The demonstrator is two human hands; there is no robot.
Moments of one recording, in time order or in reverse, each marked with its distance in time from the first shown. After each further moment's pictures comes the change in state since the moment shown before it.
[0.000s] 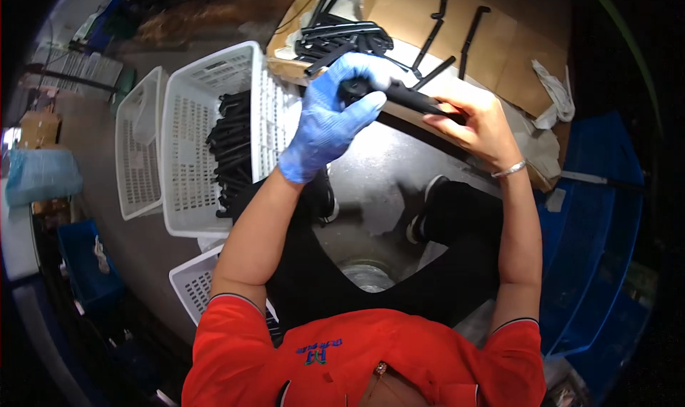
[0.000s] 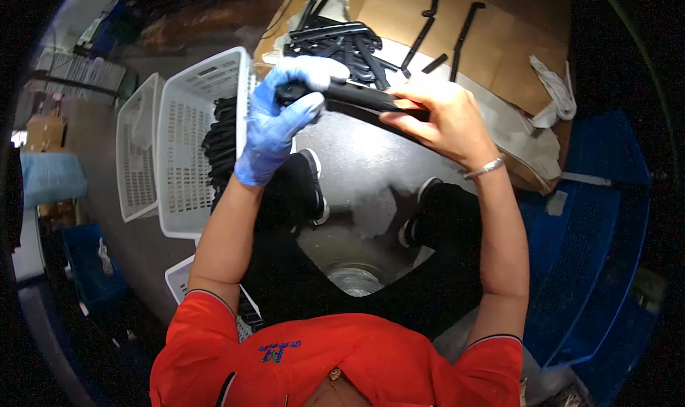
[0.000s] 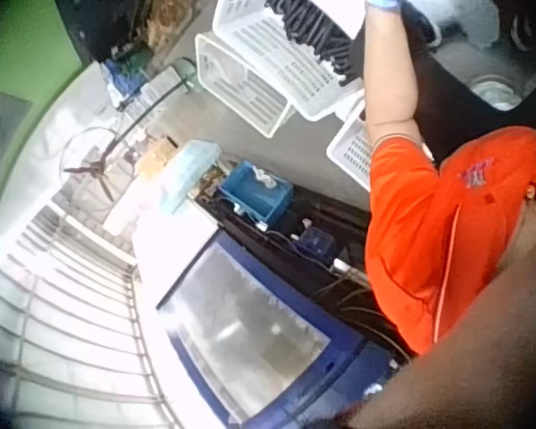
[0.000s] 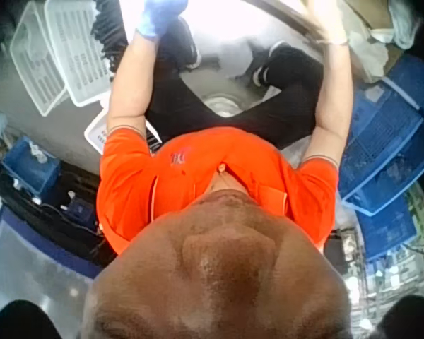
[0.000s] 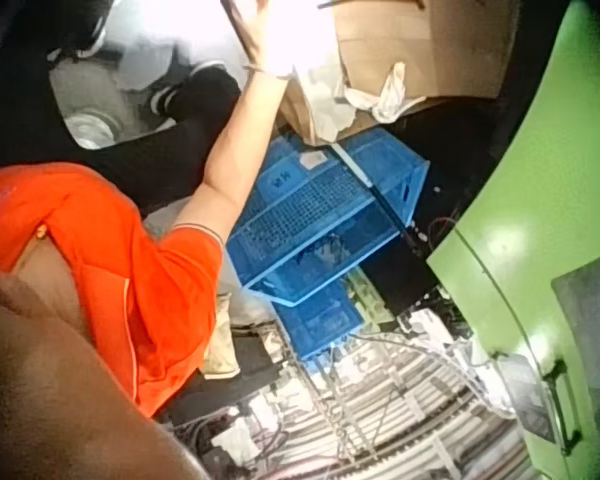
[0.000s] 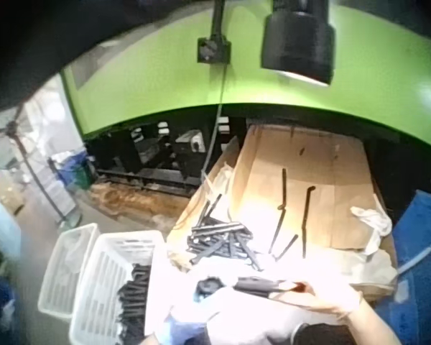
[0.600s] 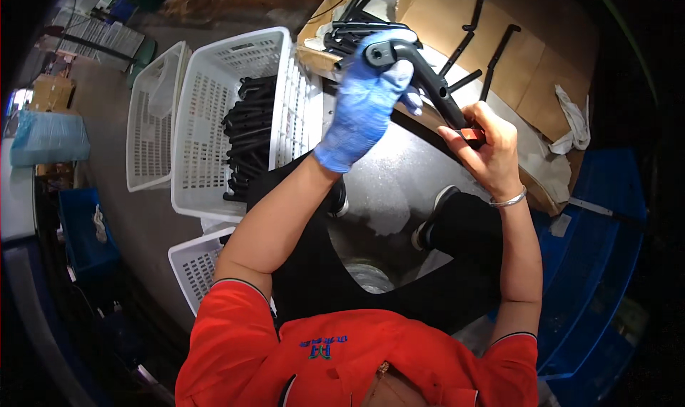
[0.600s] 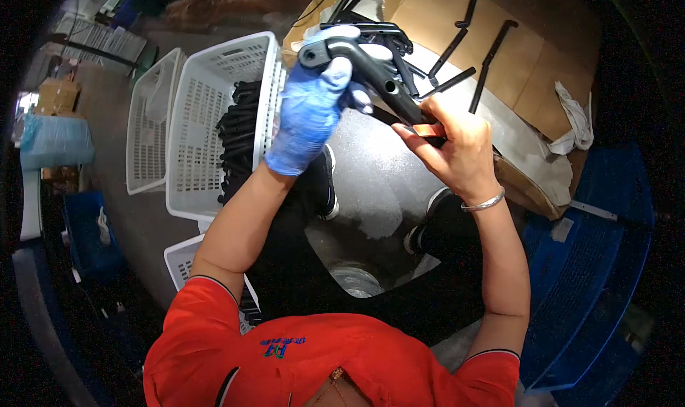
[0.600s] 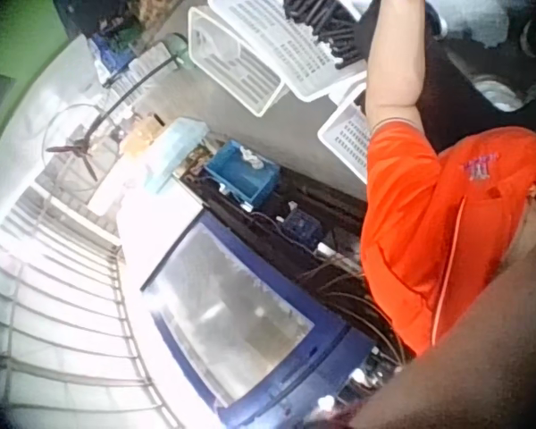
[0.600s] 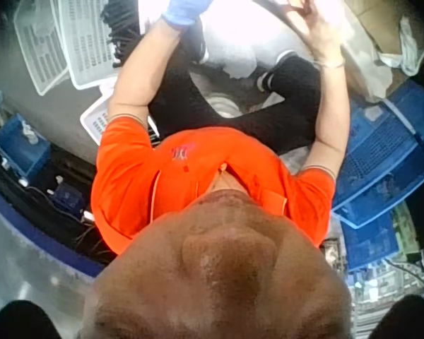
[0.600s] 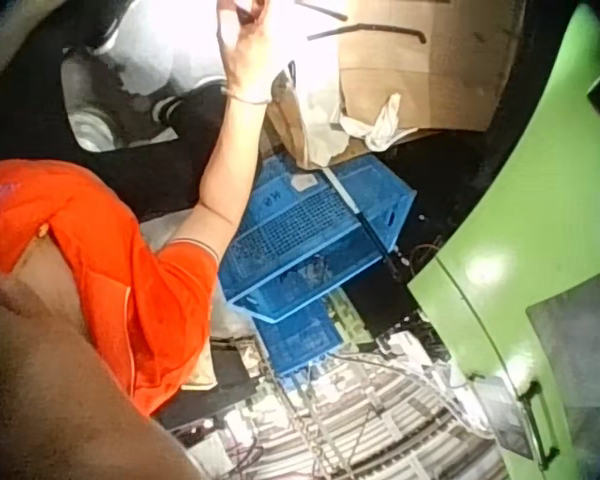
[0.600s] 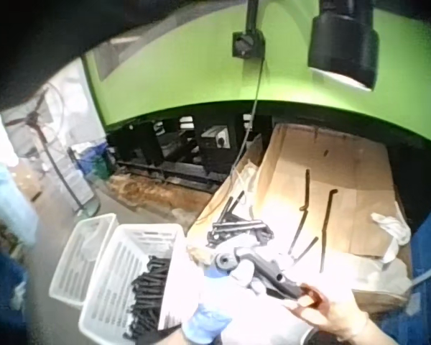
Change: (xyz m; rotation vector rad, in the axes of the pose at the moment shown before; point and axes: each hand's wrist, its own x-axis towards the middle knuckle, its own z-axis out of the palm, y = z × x) left_hand 0.002 -0.006 0.006 -0.278 0.198 -0.134; right_hand -0.003 -0.033 0.022 0.022 0.172 -0.033
